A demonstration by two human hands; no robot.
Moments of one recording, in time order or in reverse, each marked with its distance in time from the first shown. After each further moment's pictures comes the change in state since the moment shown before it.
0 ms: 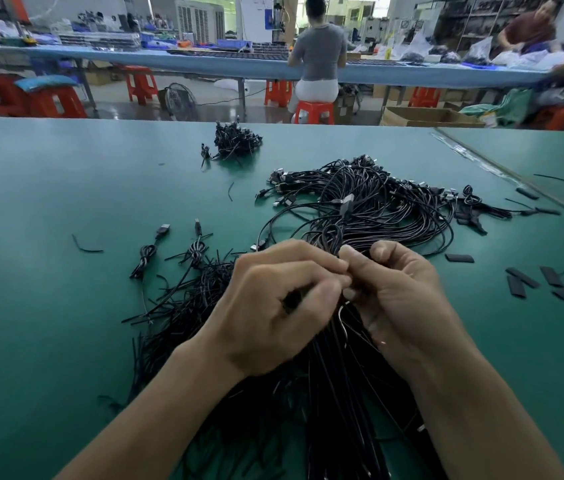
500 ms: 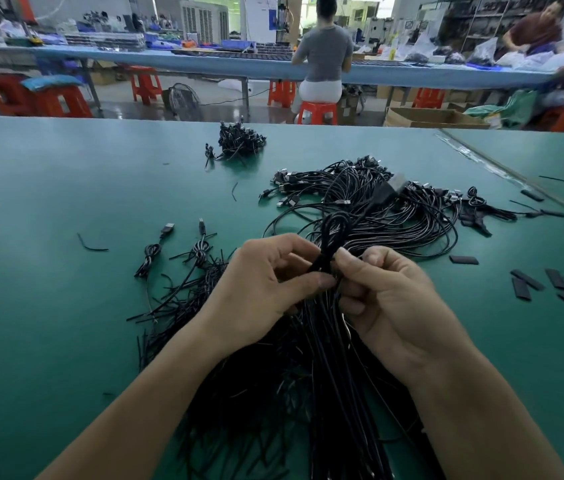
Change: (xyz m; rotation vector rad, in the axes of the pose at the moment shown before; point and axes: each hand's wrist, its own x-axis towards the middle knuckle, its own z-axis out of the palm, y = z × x) left_hand 0.003 -0.025 -0.007 -0.322 -0.132 -0.524; right_hand -0.007 0.001 0.006 0.011 -0.033 0.114
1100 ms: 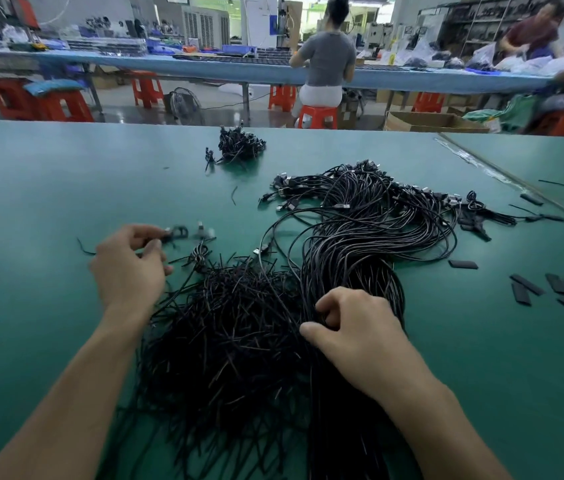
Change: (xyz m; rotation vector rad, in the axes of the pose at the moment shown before) left_hand 0.001 -0.064 -0.101 0.325 0.900 -0.328; right_hand -0.001 0.027 -0.019 -1.552 0.012 -0.194
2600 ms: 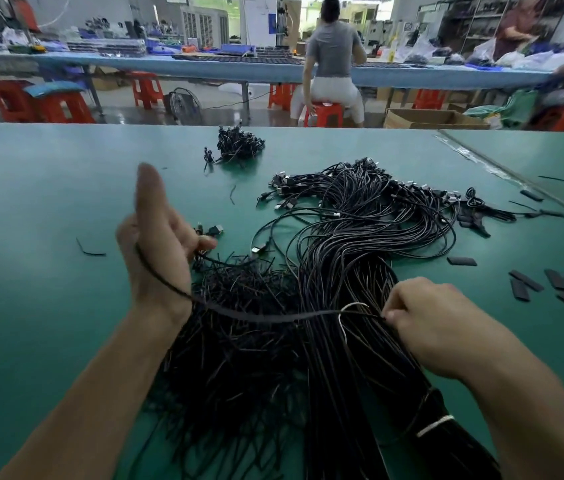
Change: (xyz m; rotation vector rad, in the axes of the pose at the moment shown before) left_hand -0.057 0.086 0.007 -0.712 -0.149 0.075; right_hand 0.002 0.021 -0.064 -0.200 -0.187 0.186
